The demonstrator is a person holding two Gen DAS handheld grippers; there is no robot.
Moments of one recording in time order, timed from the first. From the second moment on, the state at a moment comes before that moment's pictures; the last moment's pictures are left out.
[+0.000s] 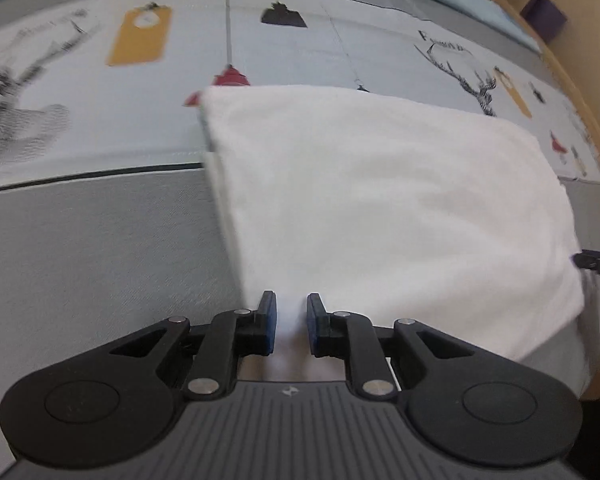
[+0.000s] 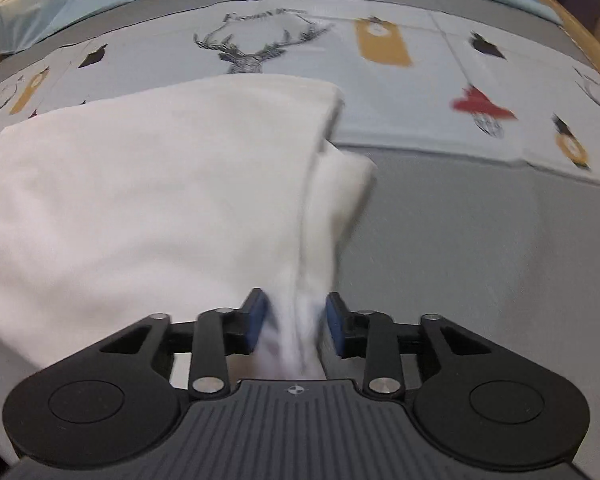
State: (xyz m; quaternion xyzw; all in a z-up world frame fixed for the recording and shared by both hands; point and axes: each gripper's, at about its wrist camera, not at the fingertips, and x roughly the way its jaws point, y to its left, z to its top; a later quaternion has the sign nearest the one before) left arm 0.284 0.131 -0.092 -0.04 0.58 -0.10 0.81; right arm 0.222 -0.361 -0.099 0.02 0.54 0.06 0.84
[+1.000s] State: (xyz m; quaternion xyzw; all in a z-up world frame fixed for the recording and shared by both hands) left arm 0.208 0.124 -0.098 -0.04 0.61 -0.10 0.79; right arm 0.157 -0.370 -0.092 0.04 0.54 0.02 0.84
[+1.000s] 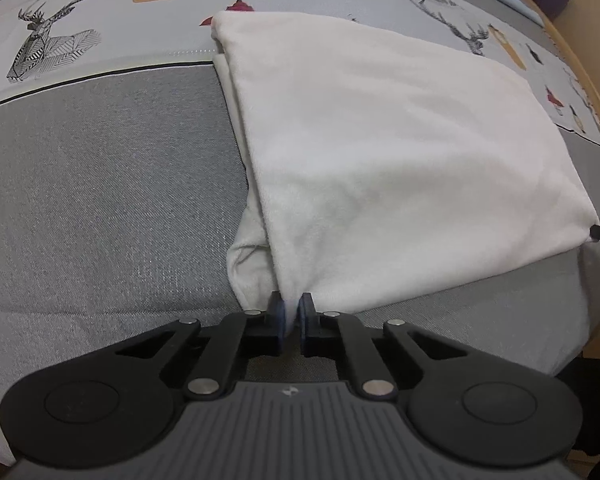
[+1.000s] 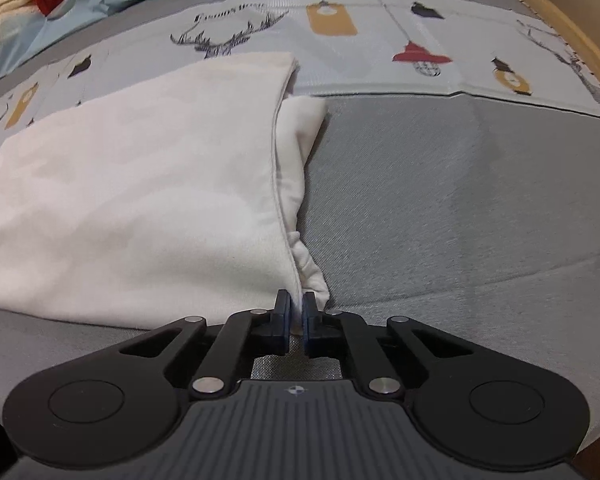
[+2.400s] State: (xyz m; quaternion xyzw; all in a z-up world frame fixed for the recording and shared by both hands) left arm 0.166 0.115 -0.063 0.00 0.56 -0.07 0.83; right arm 0.112 -0.373 -0.049 -0.05 0.46 -0.11 0.88
